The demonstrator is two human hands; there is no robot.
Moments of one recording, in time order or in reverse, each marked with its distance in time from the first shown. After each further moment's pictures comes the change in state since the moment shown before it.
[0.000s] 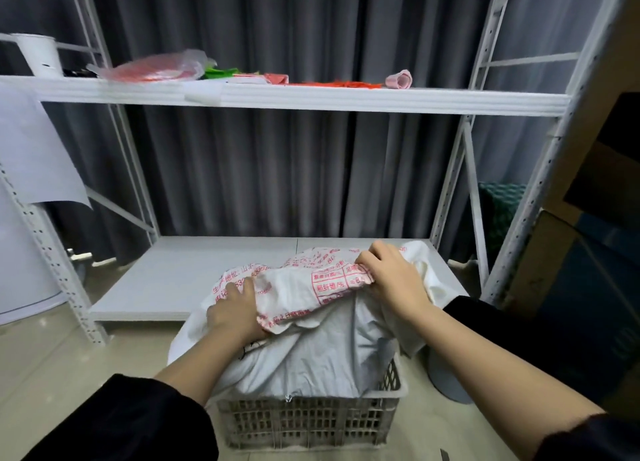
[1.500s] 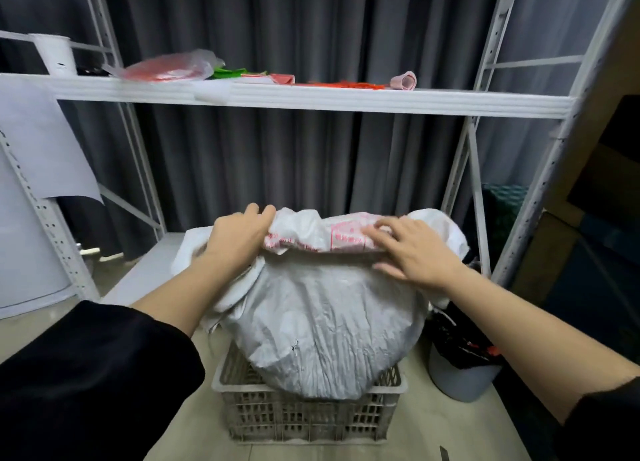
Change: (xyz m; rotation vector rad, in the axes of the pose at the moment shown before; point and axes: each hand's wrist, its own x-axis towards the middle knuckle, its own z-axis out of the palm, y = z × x) left_hand 0.009 0.000 -0.103 0.263 0.719 0.417; right_hand 0.022 0.040 -0.044 -0.329 0.037 -0.383
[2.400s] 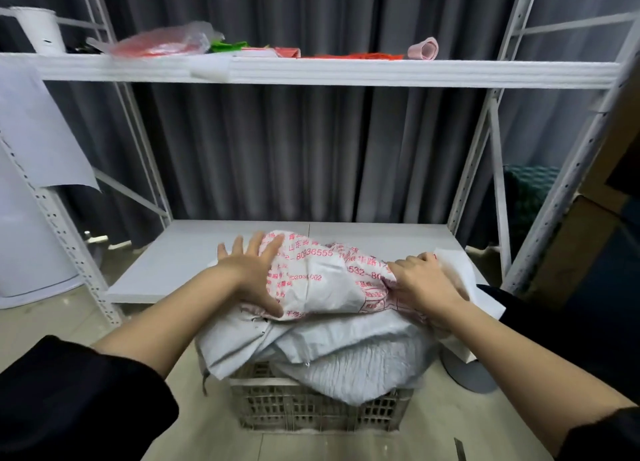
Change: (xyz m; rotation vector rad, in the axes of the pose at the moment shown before) left_hand -0.018 0.008 0.037 -0.155 -0.775 -0.039; right_hand -0.021 -0.030 0.079 0.060 -0.183 0.191
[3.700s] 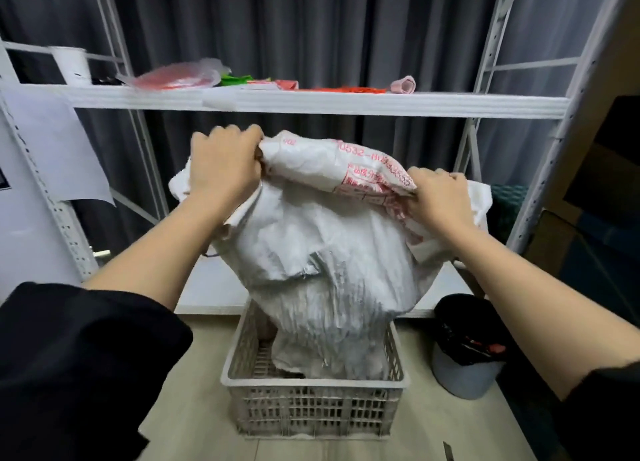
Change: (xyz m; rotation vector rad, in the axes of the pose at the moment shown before) left_hand -0.052 -0.009 -0.139 0.056 1.065 -0.086; right_hand 0.038 0.035 -0.154 -0.009 0.232 0.336
